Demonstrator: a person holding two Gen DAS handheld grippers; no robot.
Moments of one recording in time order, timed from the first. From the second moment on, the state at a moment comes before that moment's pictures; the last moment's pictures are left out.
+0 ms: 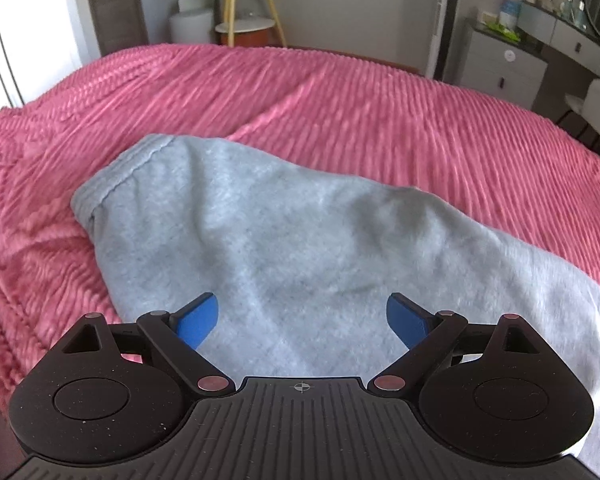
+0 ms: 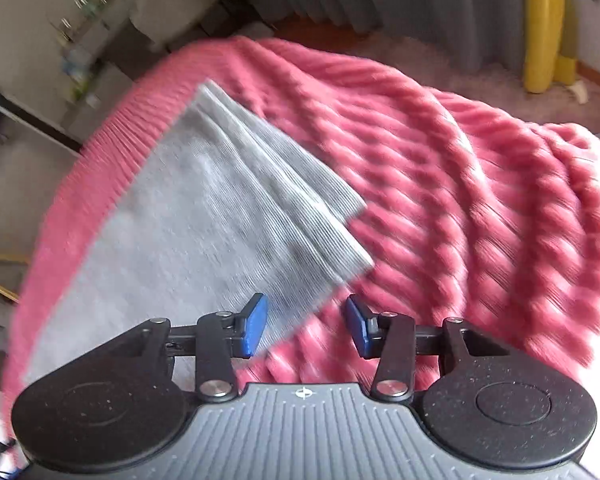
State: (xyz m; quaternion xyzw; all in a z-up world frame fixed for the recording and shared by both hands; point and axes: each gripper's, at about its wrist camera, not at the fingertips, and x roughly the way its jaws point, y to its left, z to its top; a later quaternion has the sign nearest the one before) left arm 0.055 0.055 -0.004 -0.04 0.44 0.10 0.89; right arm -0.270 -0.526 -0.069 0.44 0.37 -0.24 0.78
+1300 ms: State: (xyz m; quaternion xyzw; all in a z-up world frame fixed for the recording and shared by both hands) left arm 0.044 0.025 0.020 -0.03 0.44 0.05 0.90; right arm -0.234 -0.526 -0.041 0.39 0.29 -0.25 0.84
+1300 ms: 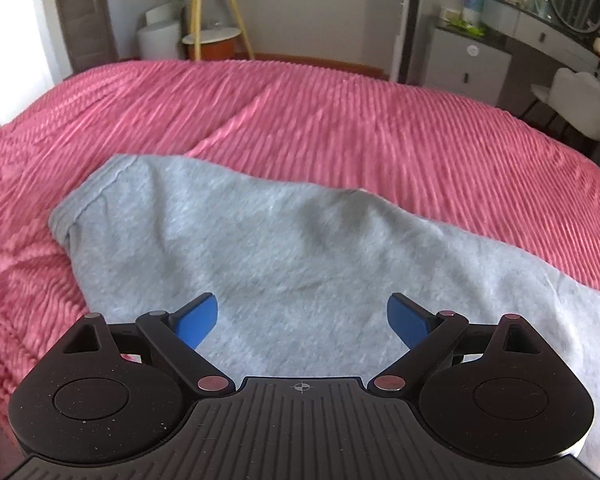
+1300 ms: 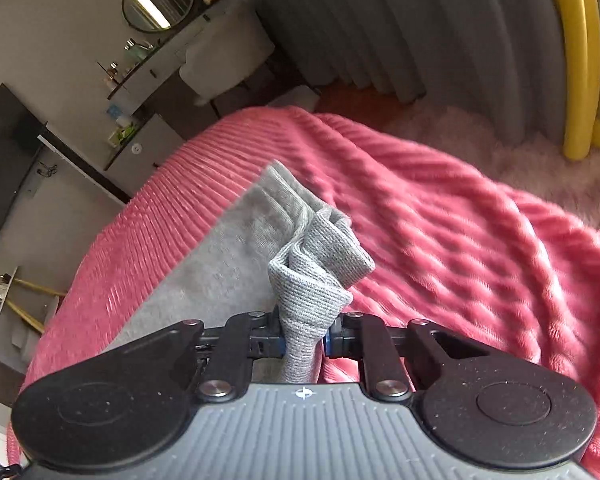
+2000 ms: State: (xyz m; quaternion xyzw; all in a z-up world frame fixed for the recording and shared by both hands) left arm 0.049 0.135 0.014 -0.14 0.45 0.06 0.88; right arm -0.057 -0.074 -0.071 -0.17 0.40 0.09 0.90
